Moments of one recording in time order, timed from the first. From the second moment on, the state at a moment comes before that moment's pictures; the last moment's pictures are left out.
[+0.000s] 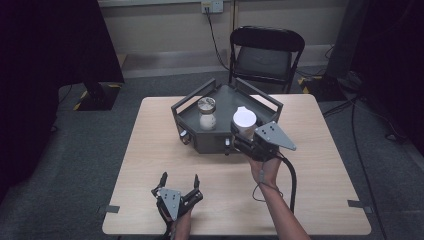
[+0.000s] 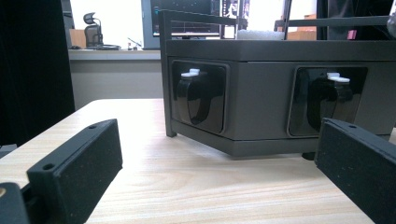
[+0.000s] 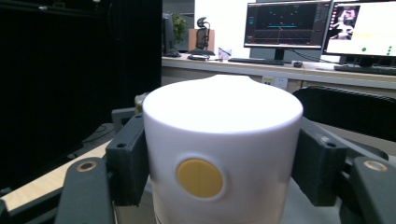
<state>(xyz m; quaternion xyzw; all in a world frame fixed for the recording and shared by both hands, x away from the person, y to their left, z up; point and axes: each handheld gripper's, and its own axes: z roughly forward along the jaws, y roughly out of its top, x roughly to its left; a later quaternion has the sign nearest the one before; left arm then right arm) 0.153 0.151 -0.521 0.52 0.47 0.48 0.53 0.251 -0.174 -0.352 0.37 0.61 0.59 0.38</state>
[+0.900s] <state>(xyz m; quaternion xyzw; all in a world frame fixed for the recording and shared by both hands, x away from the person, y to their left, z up) 0.153 0.149 -0.521 0.51 0.47 0.48 0.53 0.309 -0.146 -0.332 0.40 0.60 0.56 0.41</state>
